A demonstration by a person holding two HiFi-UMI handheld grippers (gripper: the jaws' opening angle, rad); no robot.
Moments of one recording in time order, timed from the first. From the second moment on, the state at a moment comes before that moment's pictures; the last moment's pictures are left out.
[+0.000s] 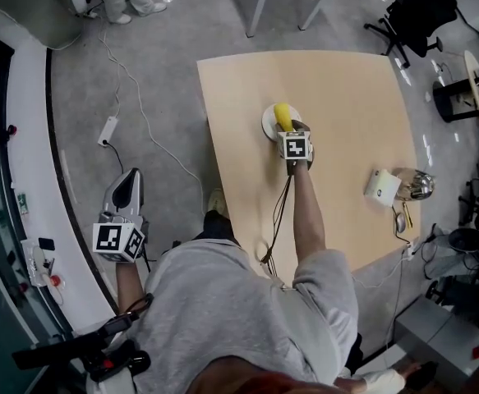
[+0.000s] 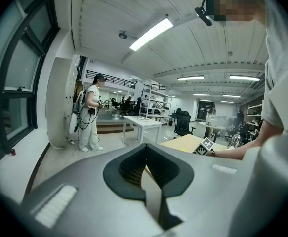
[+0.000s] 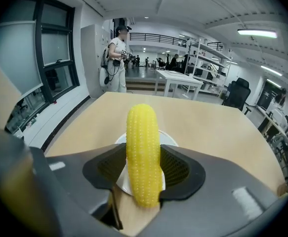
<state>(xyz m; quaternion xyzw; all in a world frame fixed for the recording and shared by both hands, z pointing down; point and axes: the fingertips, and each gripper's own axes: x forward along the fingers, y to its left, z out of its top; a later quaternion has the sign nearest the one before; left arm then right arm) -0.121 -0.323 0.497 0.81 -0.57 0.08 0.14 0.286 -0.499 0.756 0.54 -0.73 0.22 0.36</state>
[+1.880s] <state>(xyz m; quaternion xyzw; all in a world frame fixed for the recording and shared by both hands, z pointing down) -0.126 -0.318 0.499 0.81 -0.56 0.07 0.14 0.275 -0.508 0.752 0.56 -0.72 0.20 0.36</state>
